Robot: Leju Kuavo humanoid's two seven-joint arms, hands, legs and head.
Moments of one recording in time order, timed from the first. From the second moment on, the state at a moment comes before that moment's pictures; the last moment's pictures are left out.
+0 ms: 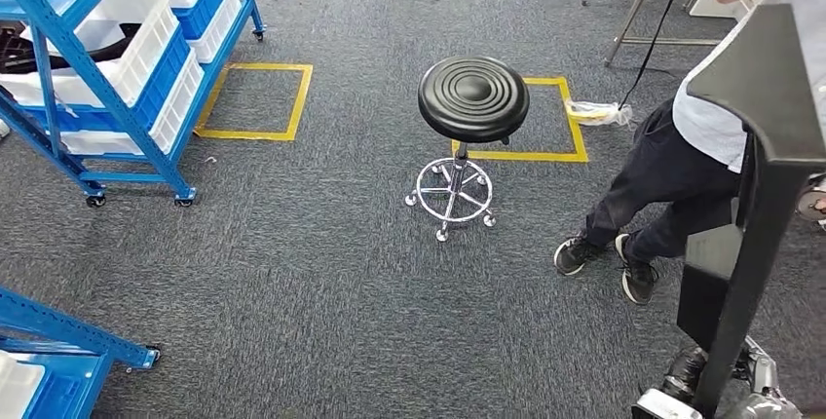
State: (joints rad) left arm -0.07 -0.26 0.82 -0.20 -1.21 0.25 -0.40; right arm 0.41 0.34 -0.12 -2.04 0.76 -0.70 -0.57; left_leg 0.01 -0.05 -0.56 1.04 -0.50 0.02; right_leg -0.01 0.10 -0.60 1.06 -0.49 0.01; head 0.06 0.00
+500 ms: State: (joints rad) left arm -0.07 -0.26 0.82 -0.20 -1.21 0.25 -0.40; right arm 0.41 0.33 -0.13 -2.04 0.75 -0.70 -0.56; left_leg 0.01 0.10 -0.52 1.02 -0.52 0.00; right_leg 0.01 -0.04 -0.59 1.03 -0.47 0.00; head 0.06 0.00
